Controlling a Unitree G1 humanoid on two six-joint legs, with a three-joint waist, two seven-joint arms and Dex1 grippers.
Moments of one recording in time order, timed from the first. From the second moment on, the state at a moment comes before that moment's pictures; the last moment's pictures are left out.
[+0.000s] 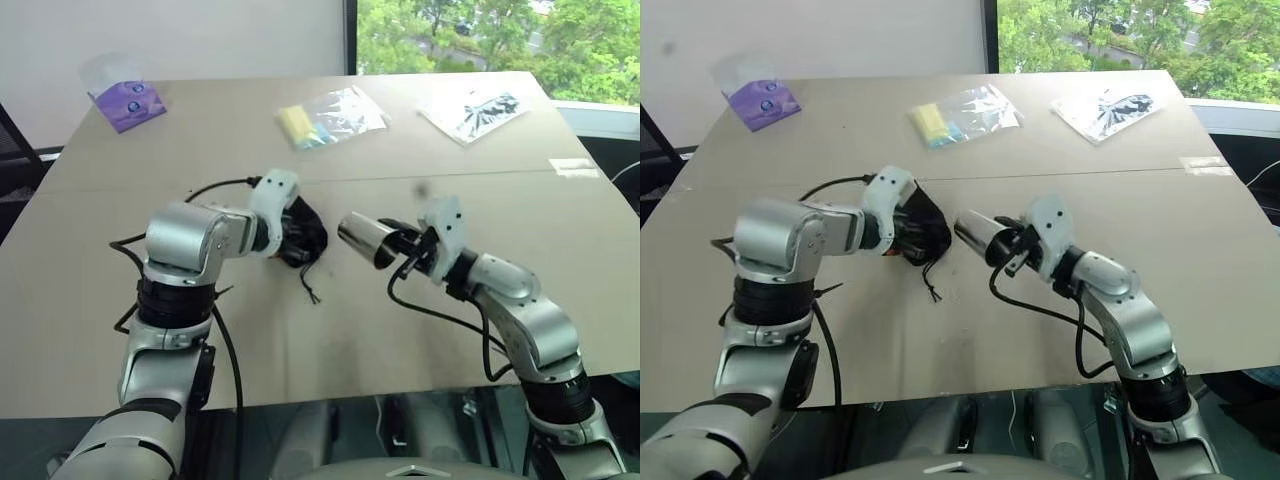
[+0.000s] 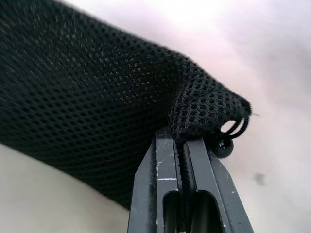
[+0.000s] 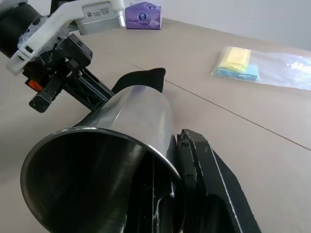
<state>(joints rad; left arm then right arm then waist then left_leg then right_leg) -0.78 0.48 -0.02 -0.15 -0.31 1.61 -0.50 -0.30 -0.28 0.15 -0.44 0.25 0.59 0.56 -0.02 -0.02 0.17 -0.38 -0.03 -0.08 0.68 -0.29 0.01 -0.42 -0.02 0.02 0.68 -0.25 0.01</state>
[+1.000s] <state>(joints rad) -0.97 0.52 0.04 0.24 -0.63 1.61 -0.45 -0.37 -0.05 0.26 0.20 0.14 0.10 0.55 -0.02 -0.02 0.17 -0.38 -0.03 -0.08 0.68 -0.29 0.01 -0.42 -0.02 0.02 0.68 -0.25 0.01</state>
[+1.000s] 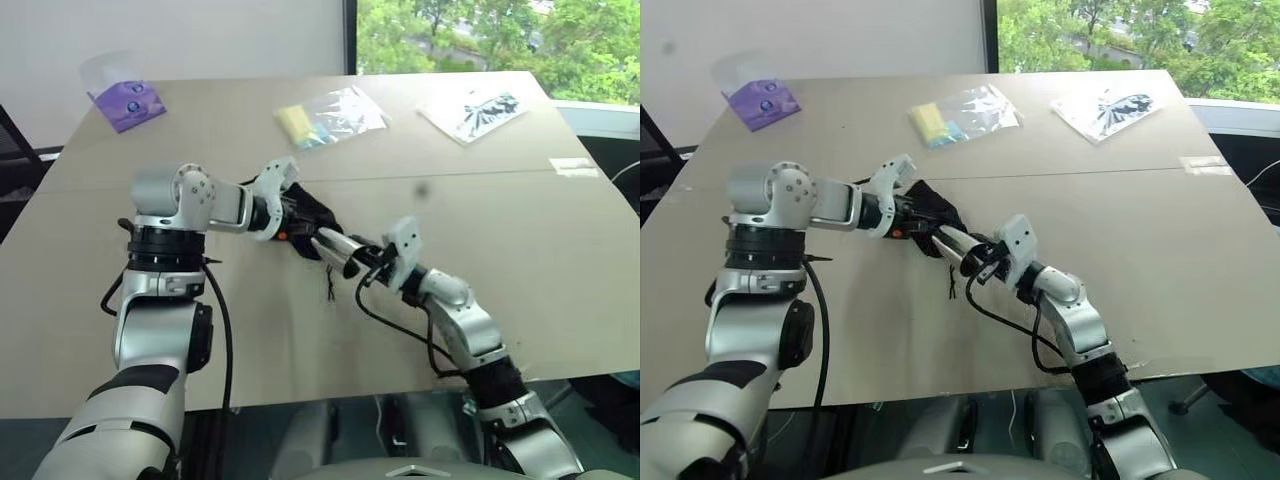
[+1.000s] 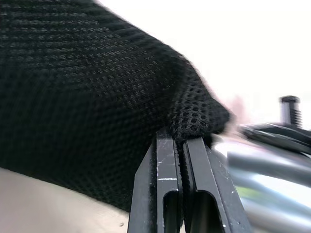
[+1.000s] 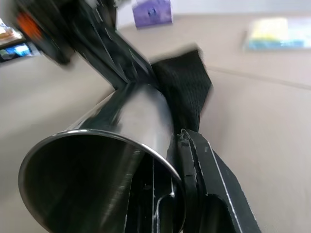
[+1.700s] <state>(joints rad) -0.91 0.51 0.04 -0.16 -0.83 1.61 -0.29 -0.57 0.14 0.12 0.37 0.29 0.24 0.47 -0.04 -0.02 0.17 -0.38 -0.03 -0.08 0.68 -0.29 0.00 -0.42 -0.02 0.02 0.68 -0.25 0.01</state>
